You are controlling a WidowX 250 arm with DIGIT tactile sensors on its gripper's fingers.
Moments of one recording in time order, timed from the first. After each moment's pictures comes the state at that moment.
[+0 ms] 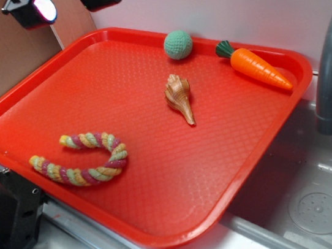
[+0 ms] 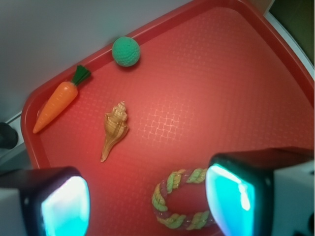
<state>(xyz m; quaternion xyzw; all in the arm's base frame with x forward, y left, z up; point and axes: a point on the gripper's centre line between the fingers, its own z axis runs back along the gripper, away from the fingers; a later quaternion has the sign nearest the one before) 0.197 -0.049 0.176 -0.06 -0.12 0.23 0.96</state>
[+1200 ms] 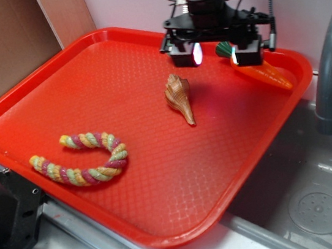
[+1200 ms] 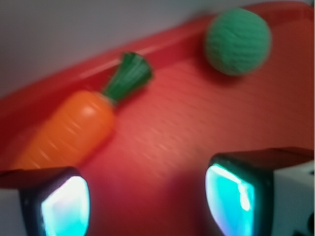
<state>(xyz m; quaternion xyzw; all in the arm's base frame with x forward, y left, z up) 0.324 -0.109 0.049 0.03 -0.13 0.22 0.97</state>
